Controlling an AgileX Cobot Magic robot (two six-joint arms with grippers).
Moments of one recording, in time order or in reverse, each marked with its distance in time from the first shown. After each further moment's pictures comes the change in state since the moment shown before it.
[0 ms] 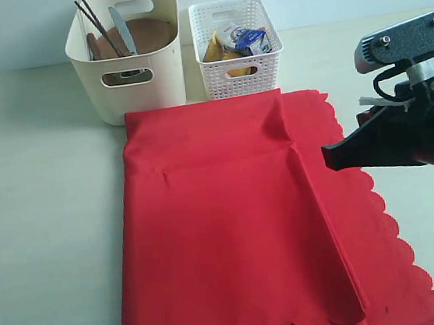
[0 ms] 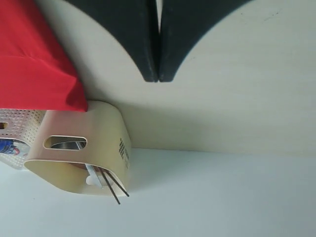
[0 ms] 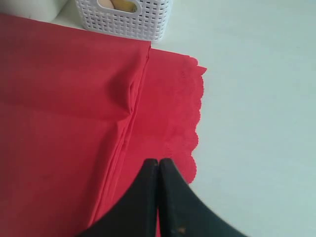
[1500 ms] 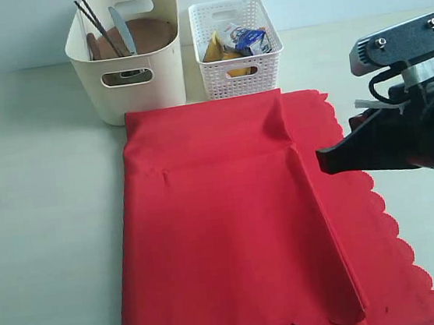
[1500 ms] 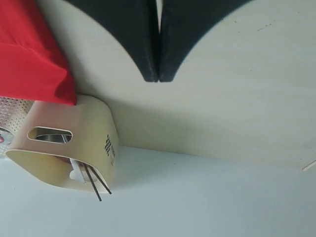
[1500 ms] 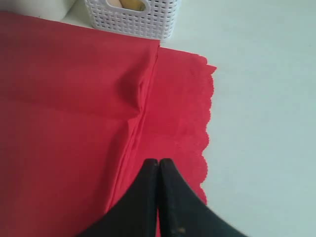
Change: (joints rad) left arm 0.060 0.000 0.000 -0.056 0.002 0.000; right arm 0.000 0.003 0.000 0.000 0.038 0.002
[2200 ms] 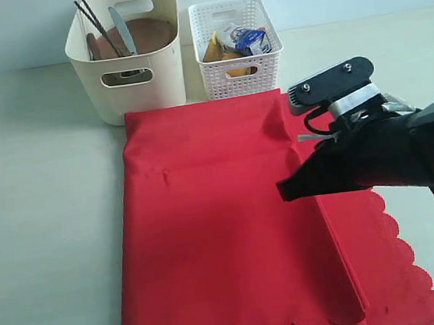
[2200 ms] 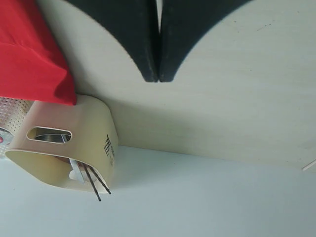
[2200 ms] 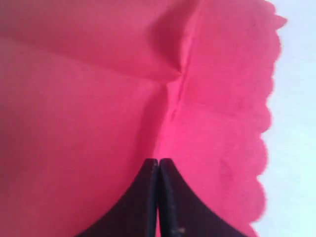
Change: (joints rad) left arm 0.000 0.000 0.000 0.002 0.000 0.000; right arm 0.000 0.309 -0.110 -0.005 0.110 -0.016
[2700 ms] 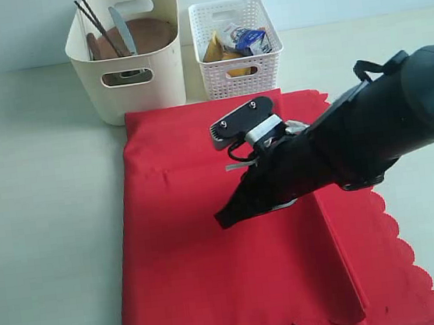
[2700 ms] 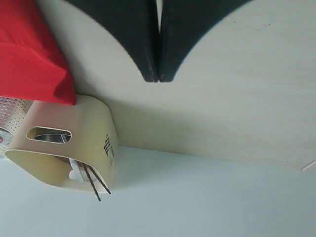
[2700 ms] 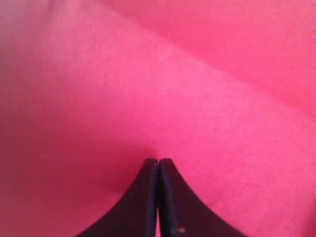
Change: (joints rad) left arm 0.000 0.000 0.000 0.000 0.000 0.000; right arm -0.002 0.357 -0.239 -0.152 0.262 0.018
